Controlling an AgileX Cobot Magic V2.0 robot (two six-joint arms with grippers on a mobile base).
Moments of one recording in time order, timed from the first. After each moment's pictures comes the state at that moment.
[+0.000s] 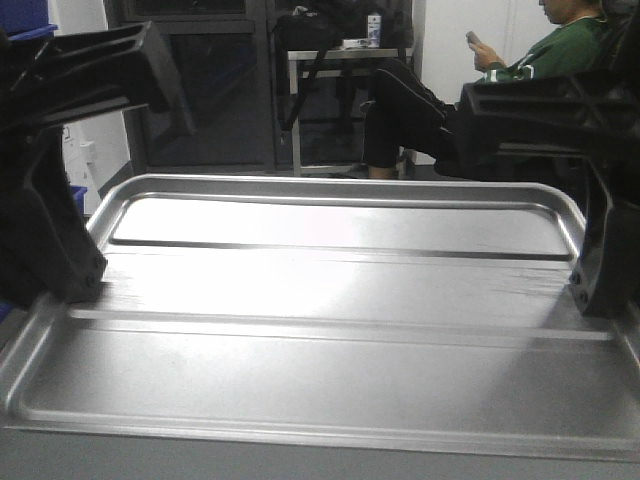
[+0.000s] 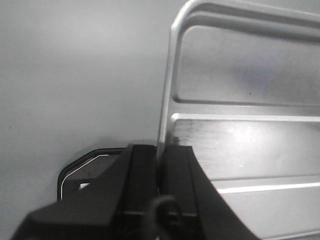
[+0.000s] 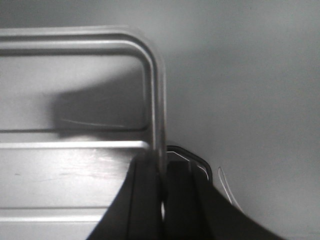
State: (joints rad) left arm -1.00 1.19 -0.81 0.25 0.81 -1.10; right arm 0.90 1.22 -0.82 -0.33 0.97 1.17
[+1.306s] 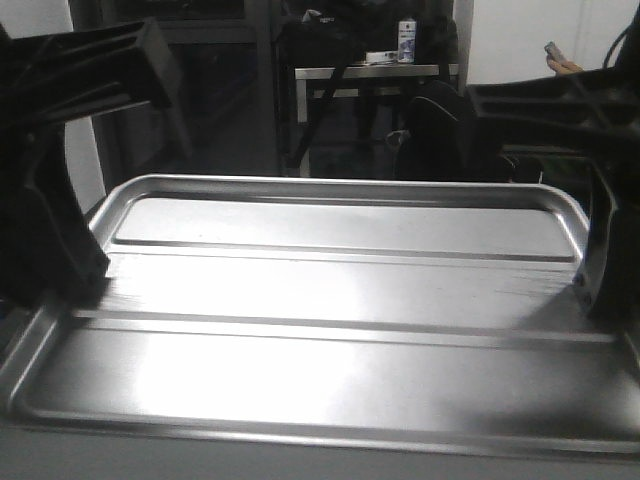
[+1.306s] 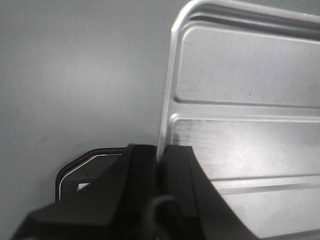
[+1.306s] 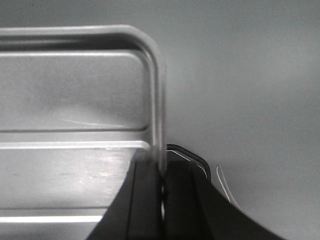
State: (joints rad) left arm -1.00 1.19 -0.81 0.25 0.80 -1.10; right arm 0.90 1.22 -0.82 -0.33 0.98 1.17
